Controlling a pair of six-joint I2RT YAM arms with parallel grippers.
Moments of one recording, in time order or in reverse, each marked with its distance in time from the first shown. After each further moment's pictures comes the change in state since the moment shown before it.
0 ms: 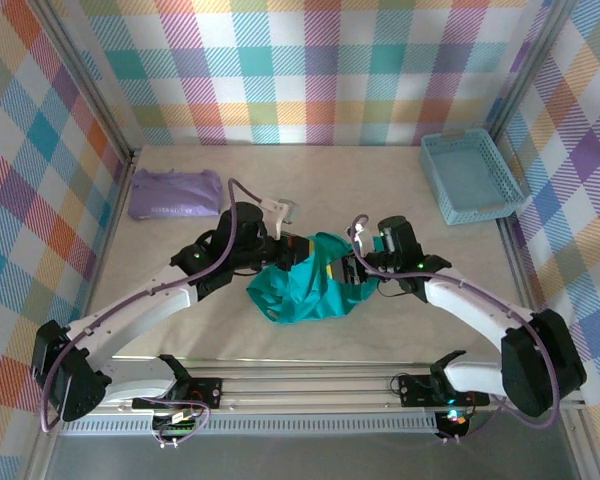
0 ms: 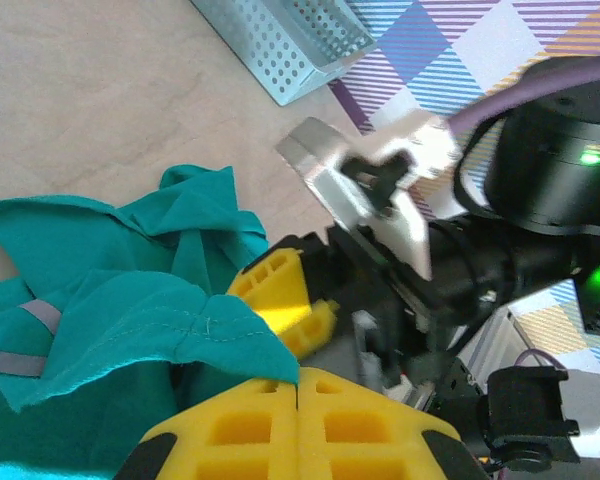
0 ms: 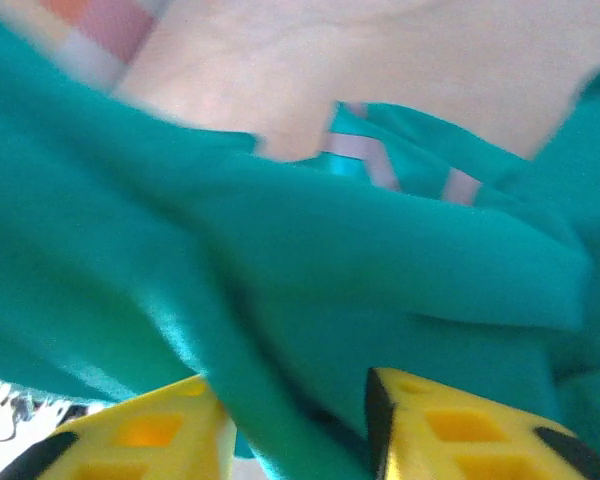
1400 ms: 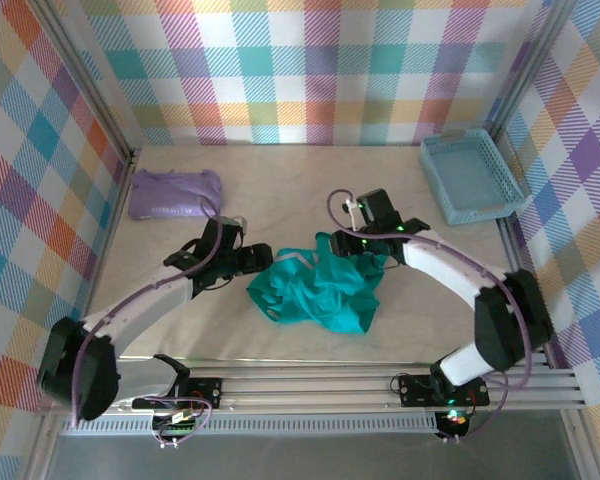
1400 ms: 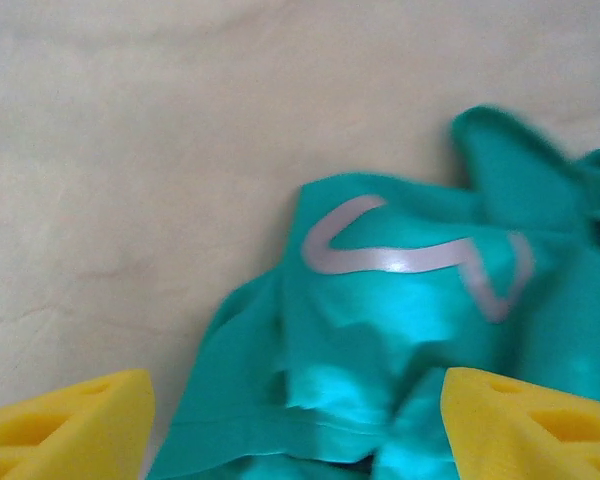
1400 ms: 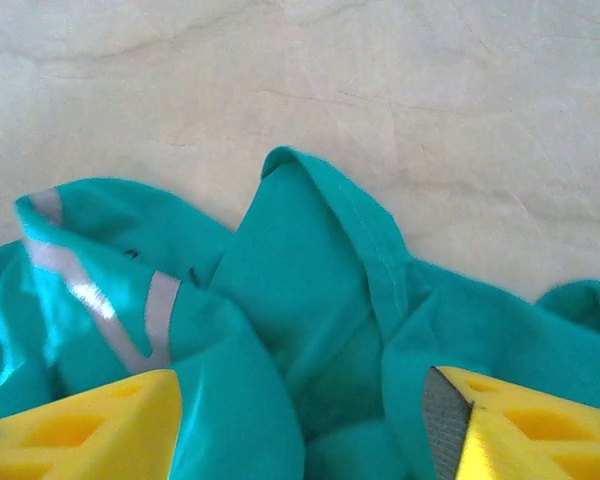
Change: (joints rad) left arm 0.267 0.072 -0.225 -0.125 -0.252 -0.080; right arm 0.027 0.298 0.359 -0.269 0.464 -0.091
